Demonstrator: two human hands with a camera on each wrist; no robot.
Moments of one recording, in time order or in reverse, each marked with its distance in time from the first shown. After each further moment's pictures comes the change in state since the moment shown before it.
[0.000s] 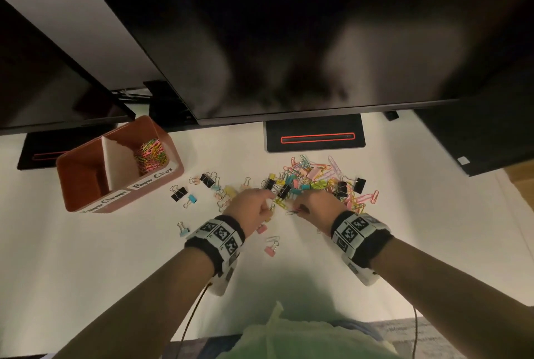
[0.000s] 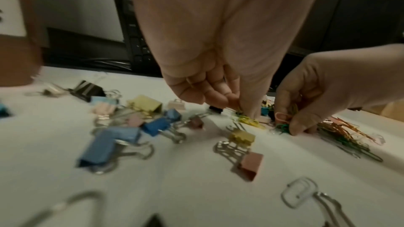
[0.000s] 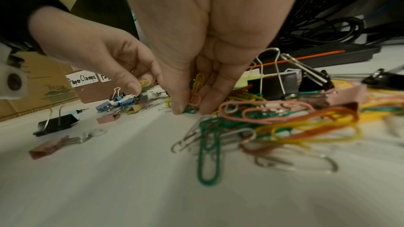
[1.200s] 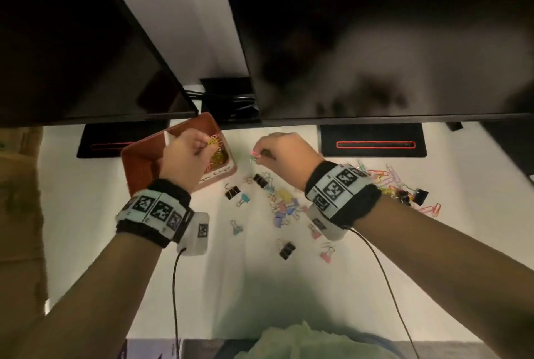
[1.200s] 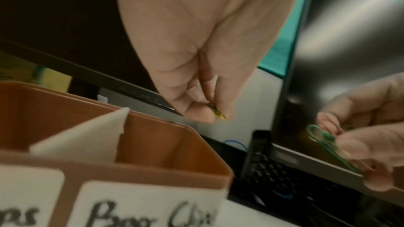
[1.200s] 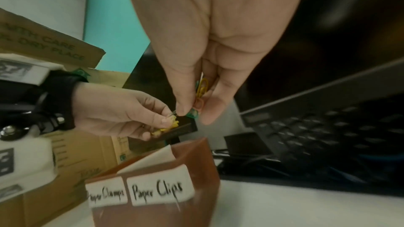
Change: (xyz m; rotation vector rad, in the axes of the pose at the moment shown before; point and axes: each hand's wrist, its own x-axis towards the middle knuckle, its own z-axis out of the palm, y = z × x) left_hand -0.050 -0.093 -0.173 -0.209 0.629 -0.322; right_hand 0.095 -0.172 -0.074 0.137 0.238 -0.237
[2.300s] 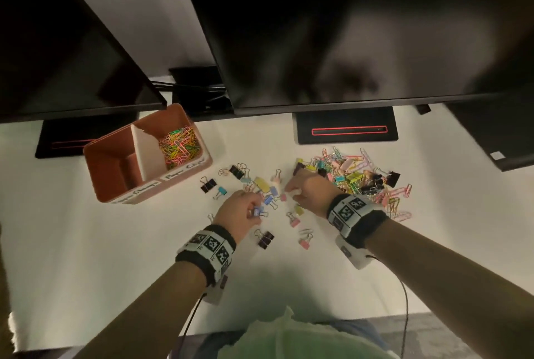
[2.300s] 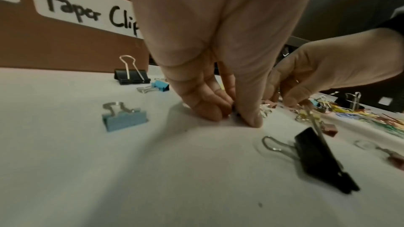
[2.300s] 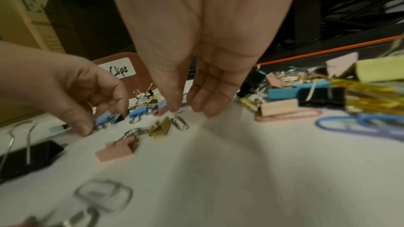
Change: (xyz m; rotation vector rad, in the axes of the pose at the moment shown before) left_hand -0.084 -0.020 0.120 0.131 -0.583 0.133; right_hand -0.085 0.107 0.057 -0.053 -0.245 0.247
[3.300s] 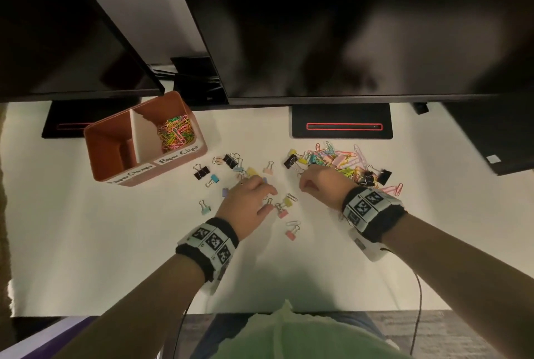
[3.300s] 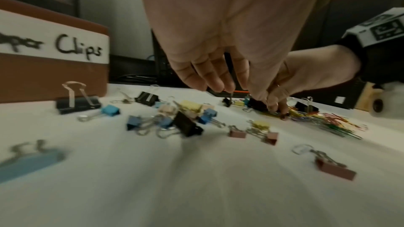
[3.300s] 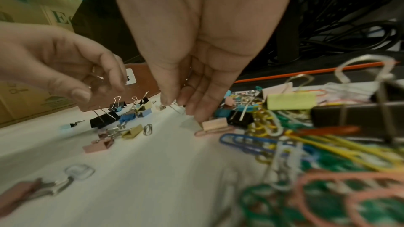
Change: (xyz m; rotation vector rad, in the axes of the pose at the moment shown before) left_hand -0.007 0.024 0.023 0.202 0.146 0.277; right_hand -0.027 0.036 -0.022 -0.026 0.013 -0.092
